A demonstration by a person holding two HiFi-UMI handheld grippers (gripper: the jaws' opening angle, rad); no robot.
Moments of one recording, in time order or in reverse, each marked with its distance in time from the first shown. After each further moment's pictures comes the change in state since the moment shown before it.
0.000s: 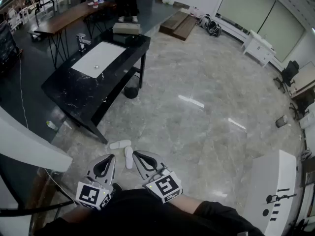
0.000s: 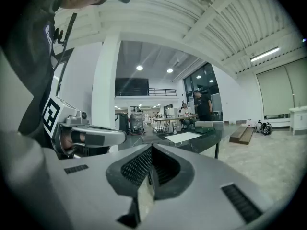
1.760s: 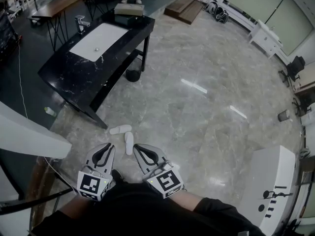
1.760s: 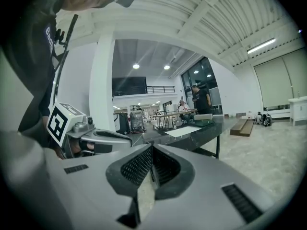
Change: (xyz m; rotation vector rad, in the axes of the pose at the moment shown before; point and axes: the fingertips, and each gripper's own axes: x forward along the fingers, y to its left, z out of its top) left arm 0.028 0.025 -0.053 0.087 0.140 0.006; right arm 0.014 -0.015 -0.030 0.053 0.017 0.011
